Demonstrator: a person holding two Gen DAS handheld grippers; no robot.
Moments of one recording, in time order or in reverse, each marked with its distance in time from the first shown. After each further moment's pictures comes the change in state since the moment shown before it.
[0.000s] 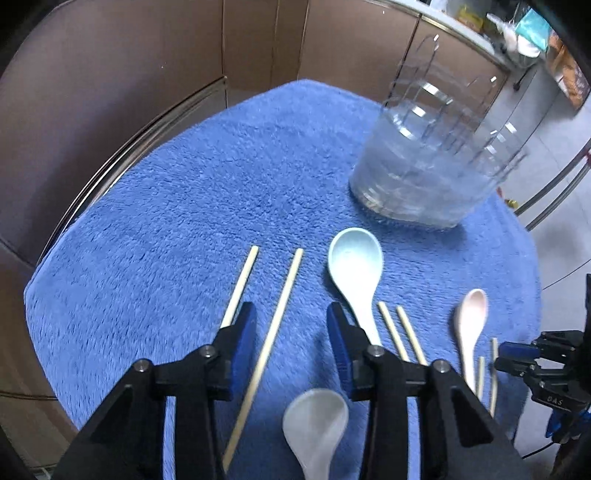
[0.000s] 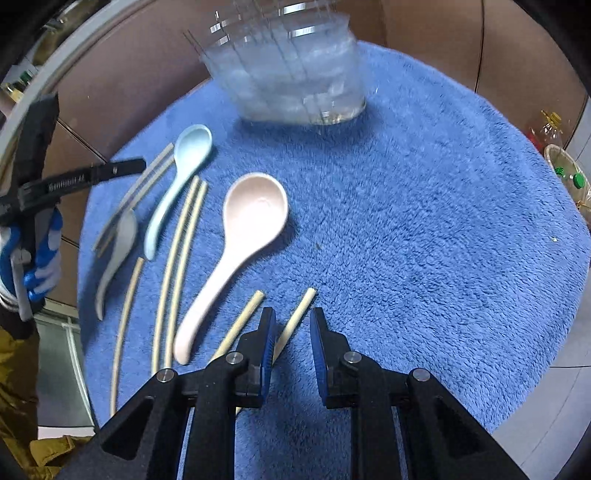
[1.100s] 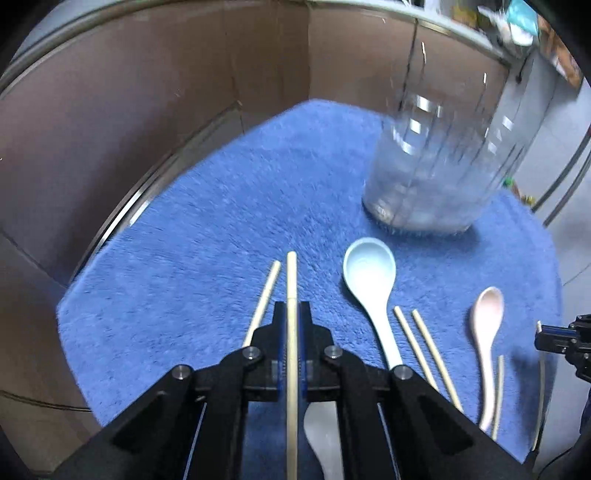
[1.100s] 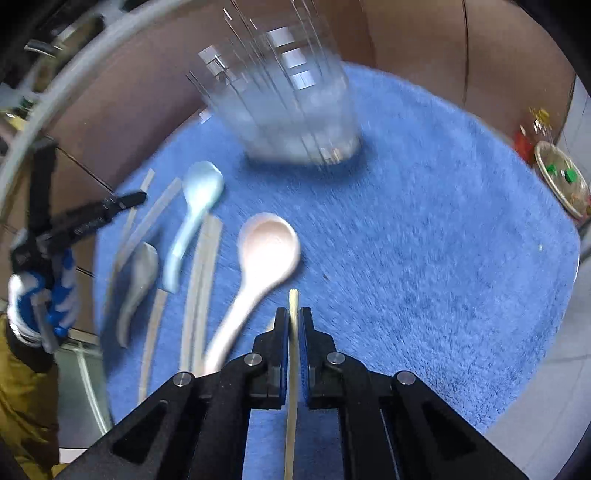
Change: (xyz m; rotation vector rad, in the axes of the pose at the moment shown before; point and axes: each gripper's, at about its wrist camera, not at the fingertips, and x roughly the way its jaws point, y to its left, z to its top) left arm -0.040 -0.015 -0.013 0.030 -0.126 0.112; right arm -0.036 0.005 0.008 0.055 -0.130 0.043
